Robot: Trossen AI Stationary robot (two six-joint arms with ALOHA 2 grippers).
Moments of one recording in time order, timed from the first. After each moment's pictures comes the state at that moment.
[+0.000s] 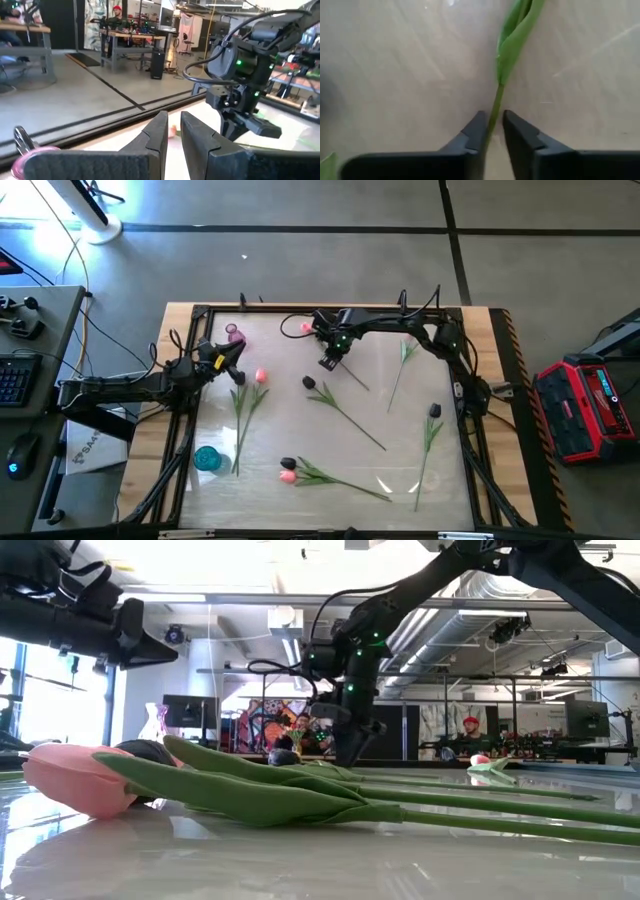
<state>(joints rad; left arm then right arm) 0.14 0.28 0.01 0.25 -0.66 -0.15 -0.41 2.25 1.72 -0.86 -0.06 0.16</state>
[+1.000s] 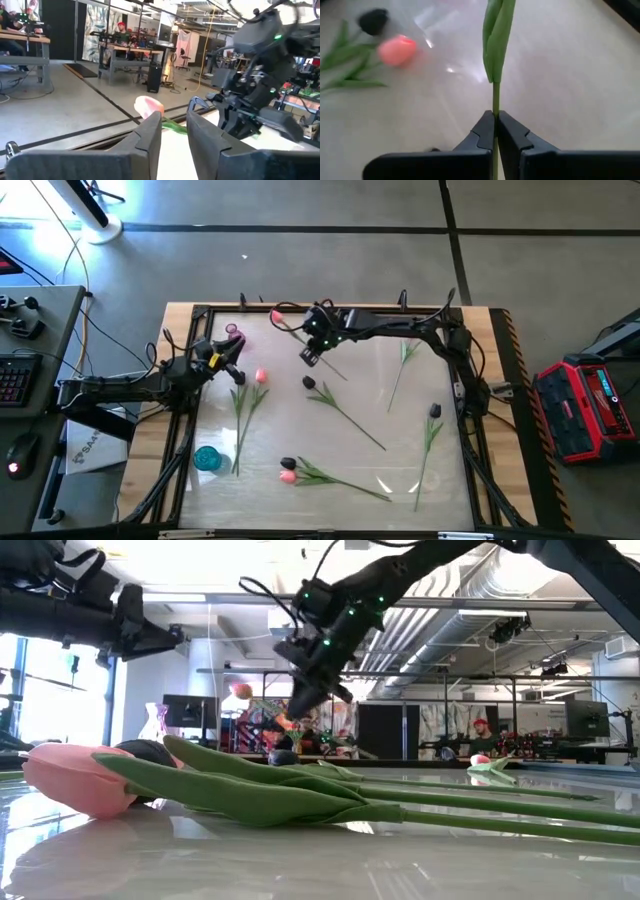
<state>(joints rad) 0.14 0.29 0.01 0.36 -0.66 -0.11 -0.32 2.12 1.71 -0.51 -0.06 0.28</state>
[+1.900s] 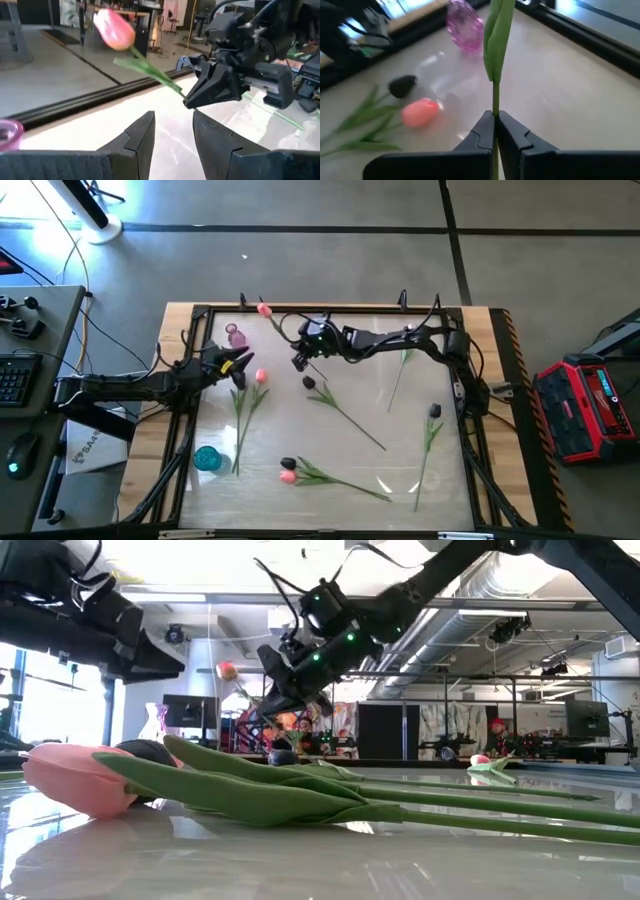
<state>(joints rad) 0.15 0.36 0.01 0.20 -0.55 -0.24 -0.28 2.12 1.43 0.18 0.02 0.31</state>
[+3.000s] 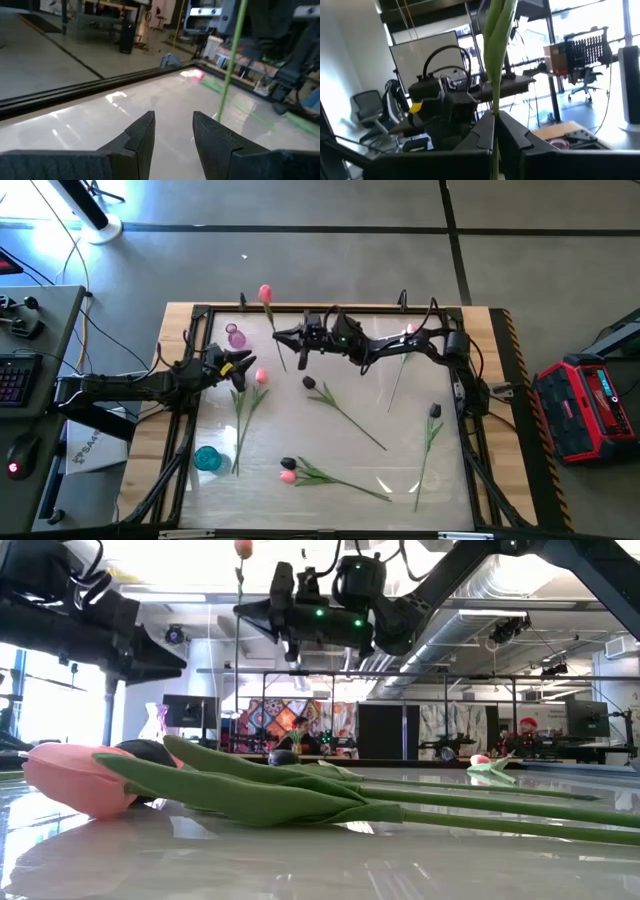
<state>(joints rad) 0.14 0.36 0.01 0.23 -0.47 -0.31 -0.26 2.12 1.35 1.00 -0.24 0.27</state>
